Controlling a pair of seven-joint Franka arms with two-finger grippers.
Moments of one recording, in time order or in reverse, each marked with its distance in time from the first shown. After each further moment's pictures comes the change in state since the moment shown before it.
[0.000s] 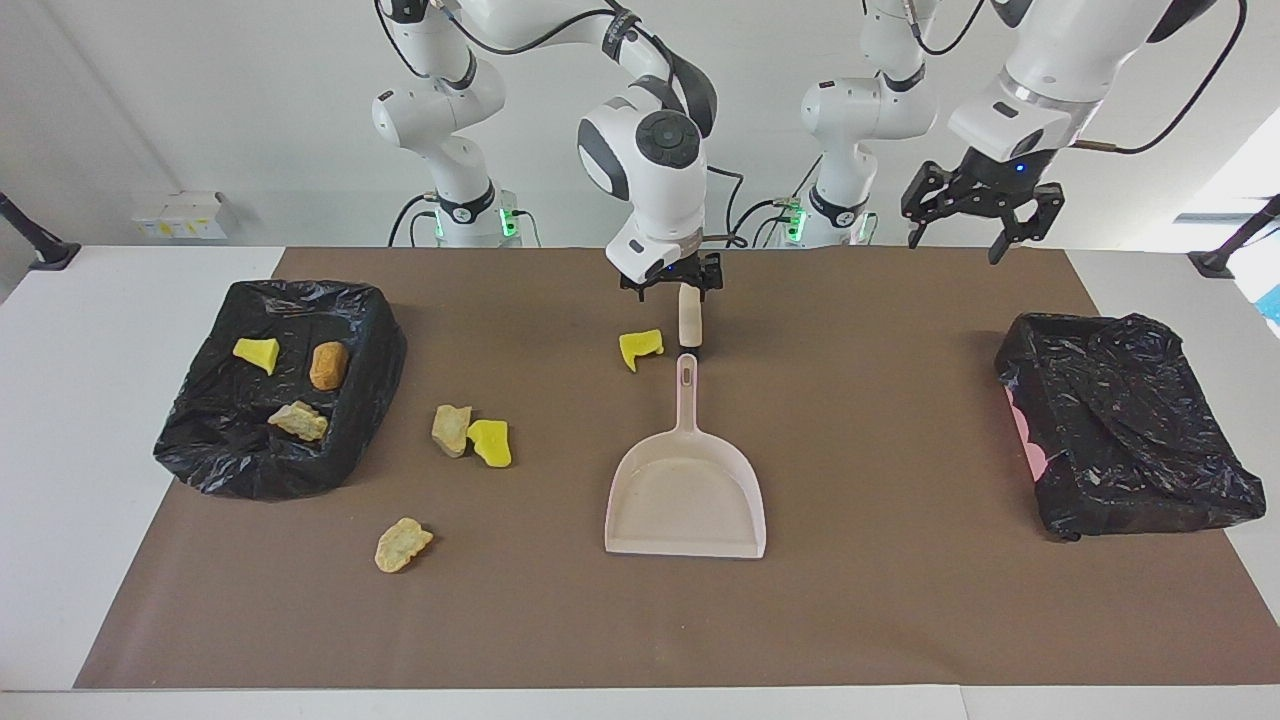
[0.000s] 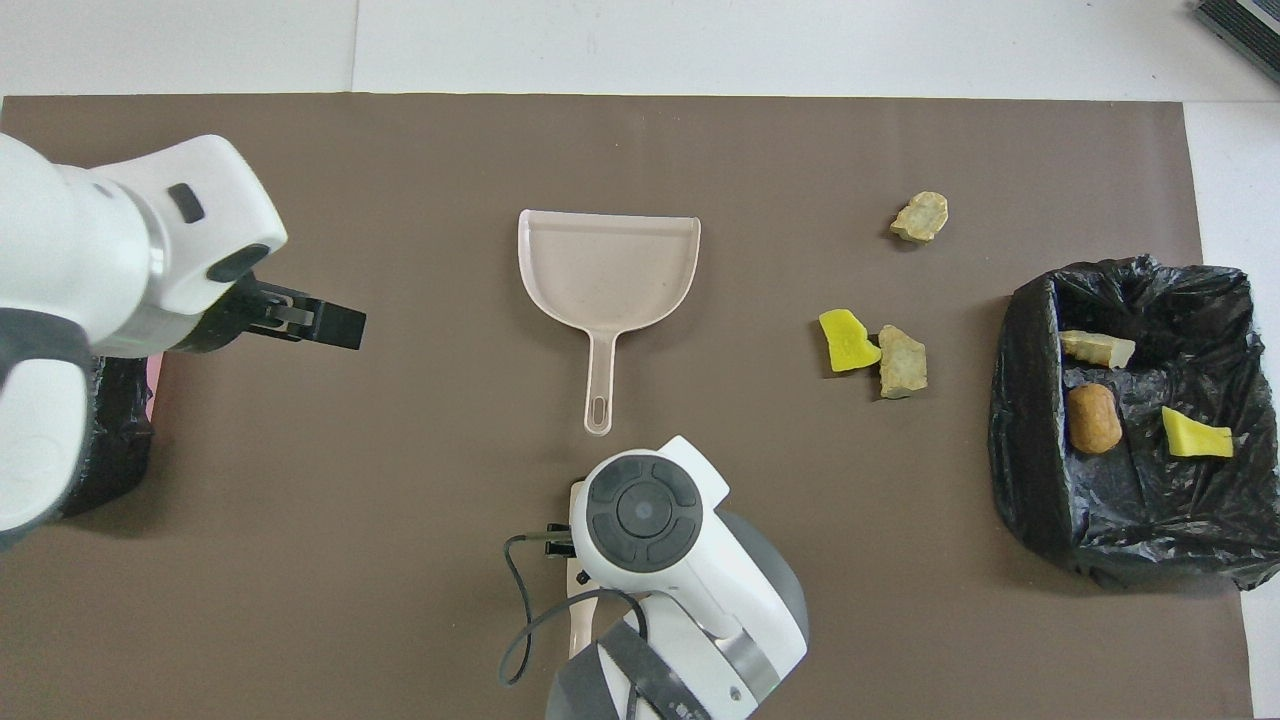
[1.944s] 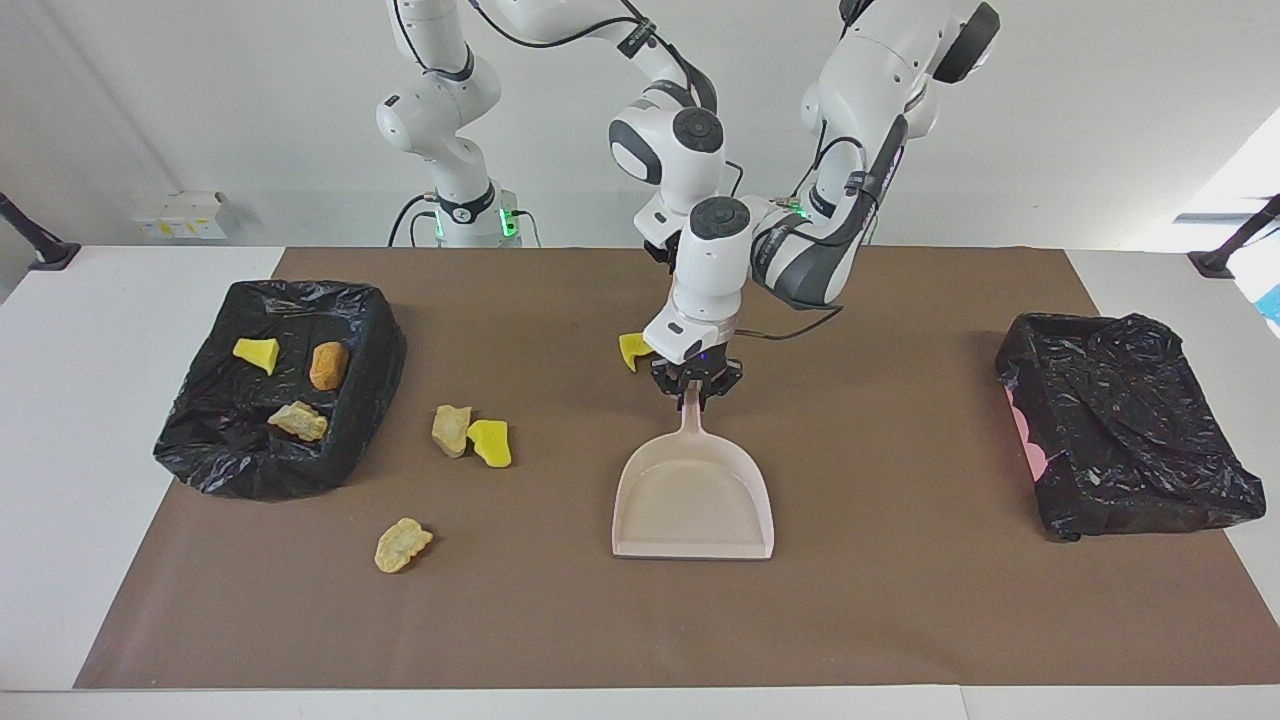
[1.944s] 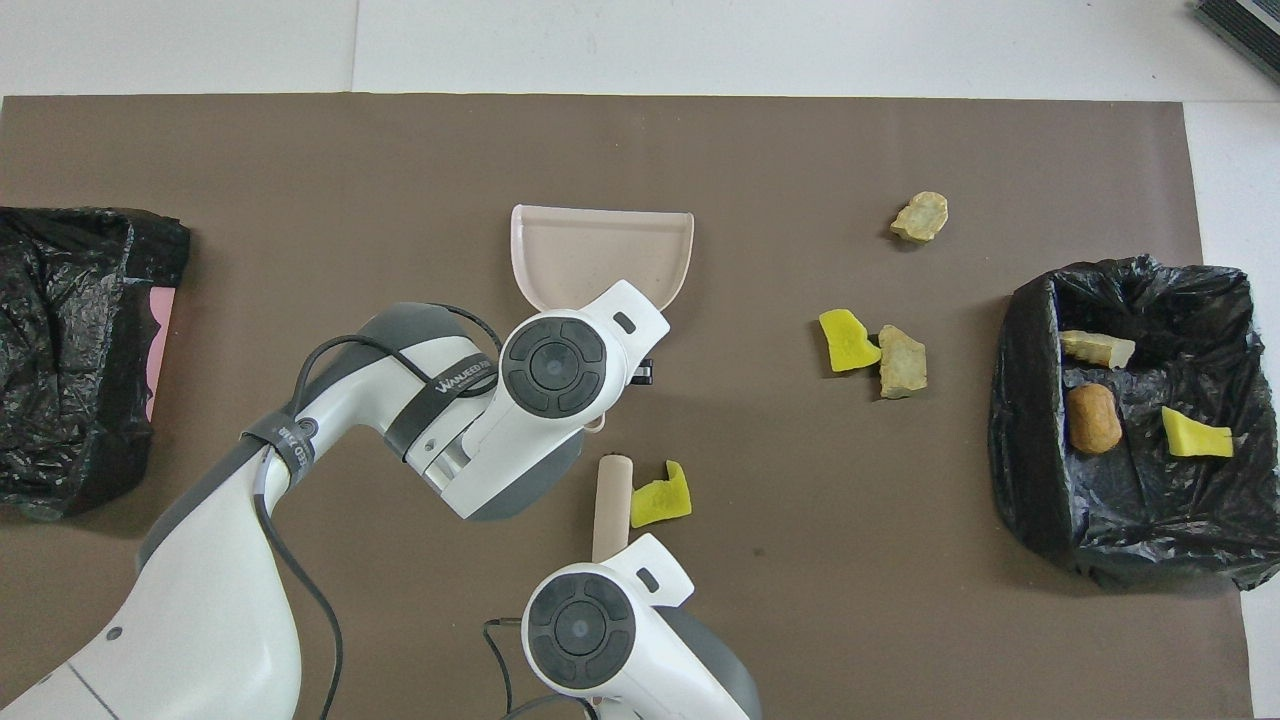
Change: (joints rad) left arm -0.045 0.404 -0.328 -0.156 0.388 0.496 -0.736; right arm 0.098 -0.040 -0.003 -0.089 0.007 -0.016 0.132
